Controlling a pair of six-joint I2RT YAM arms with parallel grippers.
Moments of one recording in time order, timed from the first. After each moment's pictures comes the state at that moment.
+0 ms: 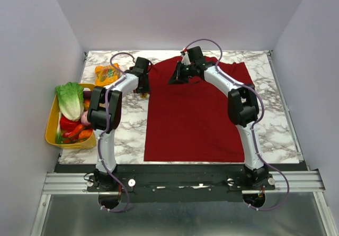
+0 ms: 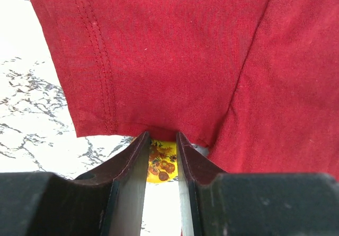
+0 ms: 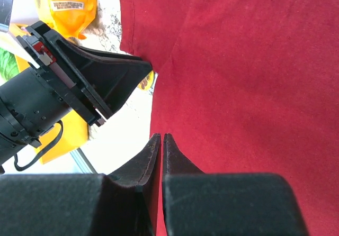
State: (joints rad) left arm -0.27 2.10 1.54 -0.46 -0.12 -0.35; right arm 0.45 2.34 1.99 -0.42 -0.57 0.63
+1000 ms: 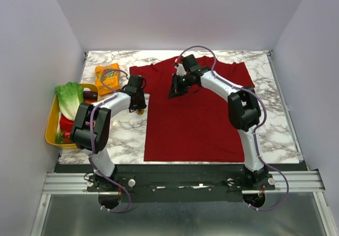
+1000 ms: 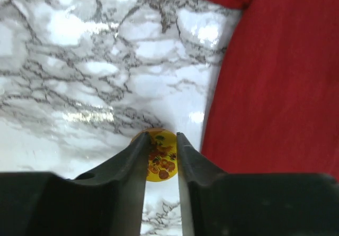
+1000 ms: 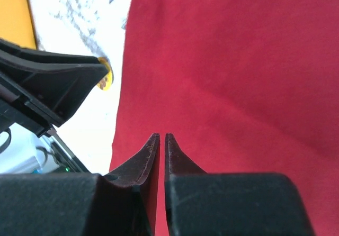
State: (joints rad) left arm -0.30 1.75 1.06 -0.30 -0.09 -0.40; right arm 0.52 2.24 1.84 -0.55 -0.53 0.46
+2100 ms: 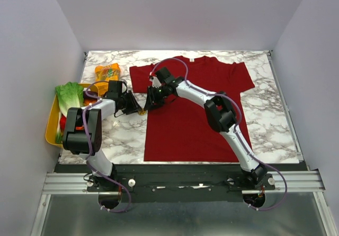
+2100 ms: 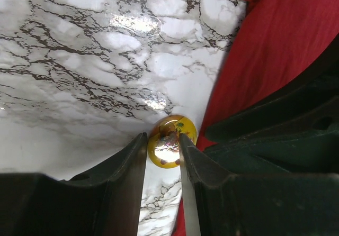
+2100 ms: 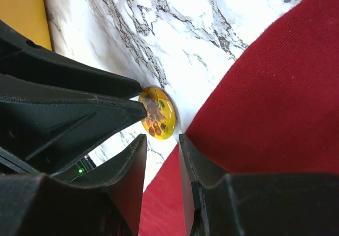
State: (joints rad) left arm -0.07 1.68 0.87 -0.12 0.34 -0.53; right arm 0.73 2.53 2.13 -0.52 -0.60 0.58
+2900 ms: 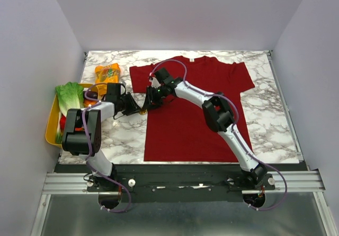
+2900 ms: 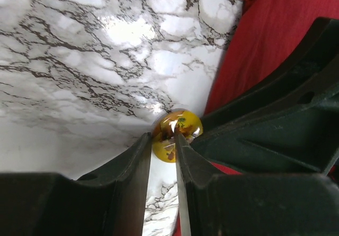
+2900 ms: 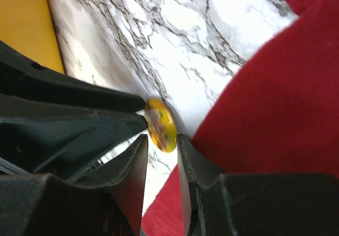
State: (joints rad) left arm -0.06 1.67 0.82 -0.05 0.37 -0.54; right arm 0.73 2.59 2.19 -0.52 -0.63 0.66
